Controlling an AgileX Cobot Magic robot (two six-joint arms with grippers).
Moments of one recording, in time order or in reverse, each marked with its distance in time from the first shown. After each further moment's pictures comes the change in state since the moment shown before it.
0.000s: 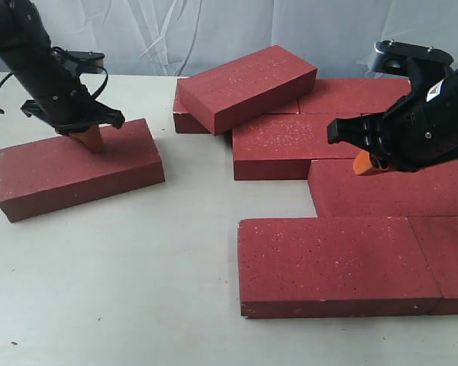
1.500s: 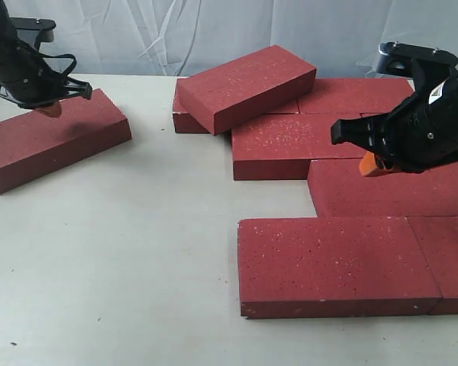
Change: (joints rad) left arm 0.073 -0.073 0.062 0.259 -0.328 -0.336; right arm 0.000 0.000 0.000 -0.054 0.008 0.065
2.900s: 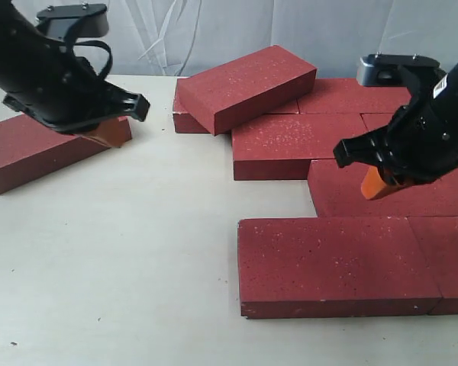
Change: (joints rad) left arm -0.321 -0.549 0.349 -0.268 0.220 0.052; right arm 0.000 0.005 -0.076 0.065 0.262 -0.214
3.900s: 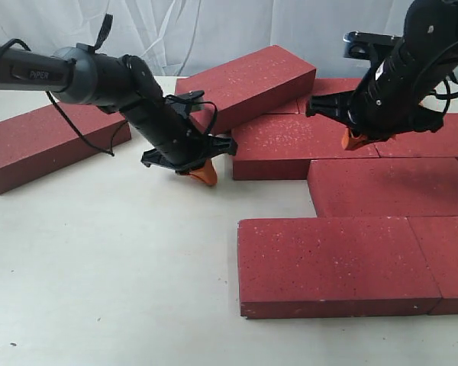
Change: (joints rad) left arm -0.051 0.761 -0.394 -0.378 -0.111 0.194; right arm 0.000 0.309 -0.219 -0.228 -0.218 0.365
